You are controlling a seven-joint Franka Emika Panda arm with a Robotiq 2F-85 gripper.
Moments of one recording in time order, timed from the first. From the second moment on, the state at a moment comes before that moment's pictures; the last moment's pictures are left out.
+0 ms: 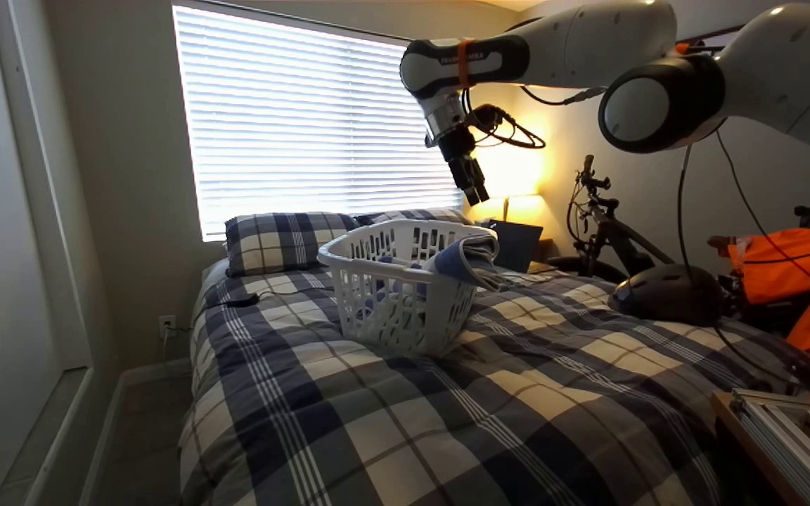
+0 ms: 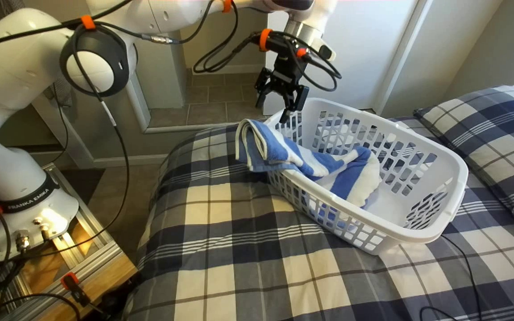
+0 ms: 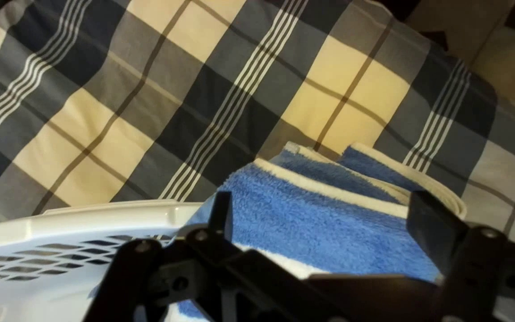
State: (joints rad) arm -0.53 1.00 -0.14 -0.46 -0.12 1.06 -0.50
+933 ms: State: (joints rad) arm -0.53 1.14 -0.13 -0.46 -0.14 1.11 -0.86
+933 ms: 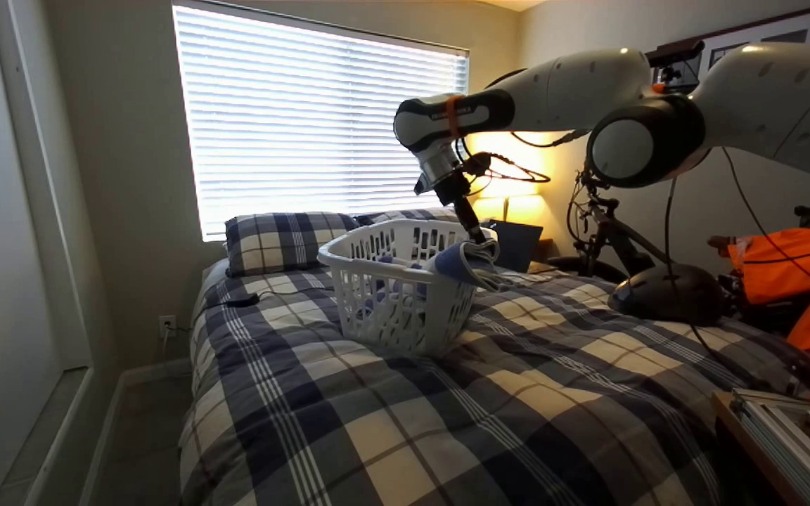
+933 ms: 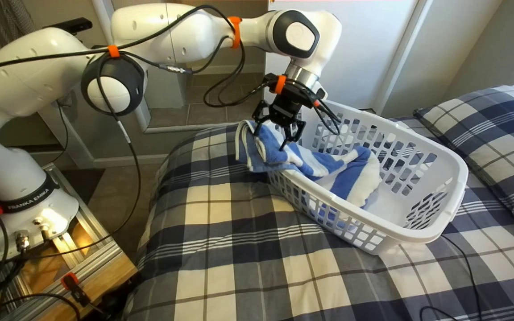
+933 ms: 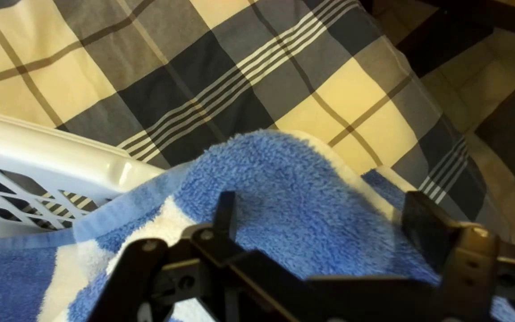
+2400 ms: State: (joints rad) arm -0.56 1.03 -0.11 -0.45 -0.06 1.45 -0.79
